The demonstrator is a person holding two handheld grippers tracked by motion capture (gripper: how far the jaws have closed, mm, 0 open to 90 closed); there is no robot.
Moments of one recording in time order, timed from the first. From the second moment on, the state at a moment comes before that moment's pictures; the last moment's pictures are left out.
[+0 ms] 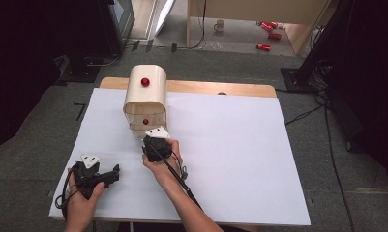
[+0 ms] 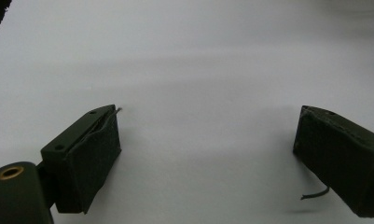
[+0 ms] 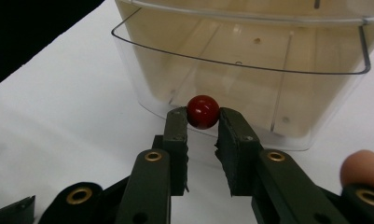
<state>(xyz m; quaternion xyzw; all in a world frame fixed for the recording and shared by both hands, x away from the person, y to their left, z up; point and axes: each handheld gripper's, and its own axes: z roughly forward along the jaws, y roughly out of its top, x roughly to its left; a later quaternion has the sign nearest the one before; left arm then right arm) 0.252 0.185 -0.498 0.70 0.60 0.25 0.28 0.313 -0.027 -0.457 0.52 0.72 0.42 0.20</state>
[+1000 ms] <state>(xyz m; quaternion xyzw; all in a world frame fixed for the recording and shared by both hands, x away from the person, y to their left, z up) 0.252 0.185 -0.498 0.70 0.60 0.25 0.28 0.318 -0.034 -0.462 0.49 0.75 0.42 0.17</state>
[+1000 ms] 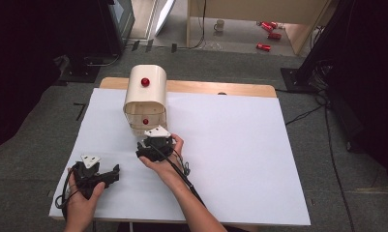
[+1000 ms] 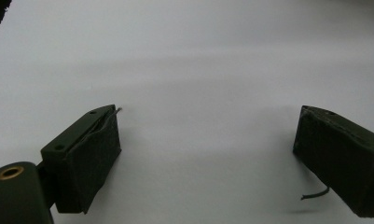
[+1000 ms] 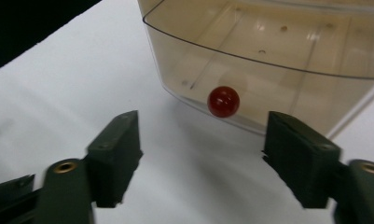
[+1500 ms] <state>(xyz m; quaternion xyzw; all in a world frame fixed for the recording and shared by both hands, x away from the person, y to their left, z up) 0.252 0.185 -0.498 0.70 0.60 0.25 0.28 0.306 -0.094 -0.445 0.50 0.73 0.41 0.20</state>
